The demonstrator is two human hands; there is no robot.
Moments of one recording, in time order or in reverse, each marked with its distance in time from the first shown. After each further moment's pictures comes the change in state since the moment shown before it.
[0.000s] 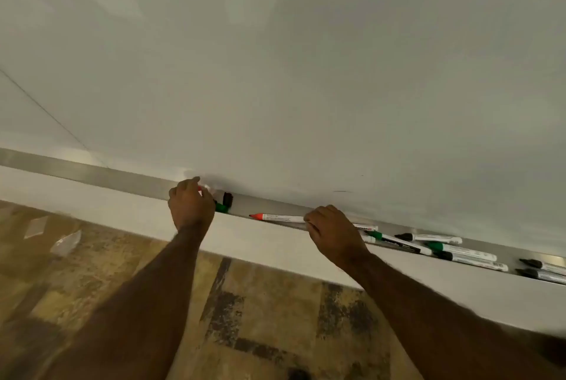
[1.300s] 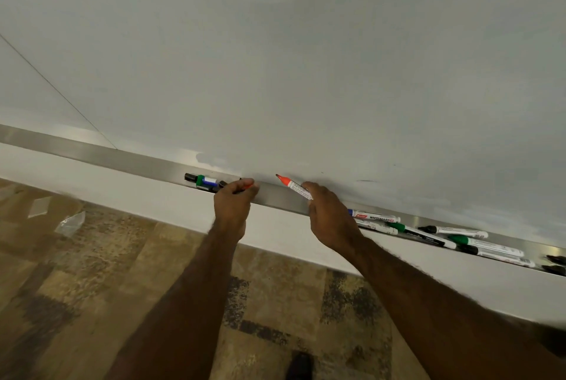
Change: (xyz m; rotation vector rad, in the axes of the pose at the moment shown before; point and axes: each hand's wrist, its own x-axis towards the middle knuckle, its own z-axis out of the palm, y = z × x) left_hand -0.035 0.032 0.011 -1.128 -0.370 -0.594; right_hand 0.035 -0.044 0.019 0.220 0.074 0.204
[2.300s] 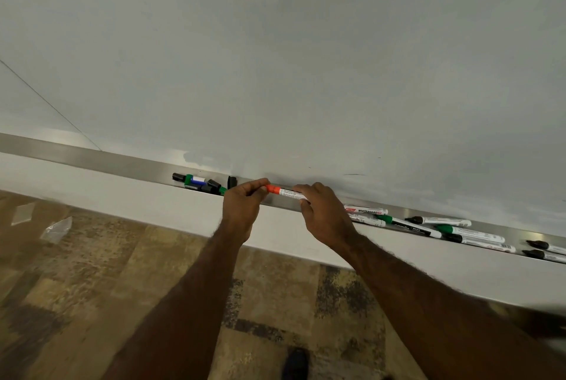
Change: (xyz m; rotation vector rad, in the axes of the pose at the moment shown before) left_hand -0.018 -0.012 0.023 0.238 -0.147 0.102; right_hand -0.008 0.009 -0.003 -0.003 0.035 0.011
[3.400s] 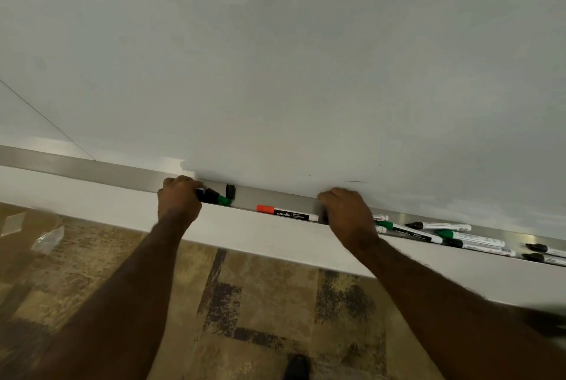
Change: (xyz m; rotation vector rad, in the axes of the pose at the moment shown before) left_hand 0.072 0.008 -0.112 1.242 0.156 0.337; right_hand 0.004 0.039 -0.018 -0.314 0.029 -0.033
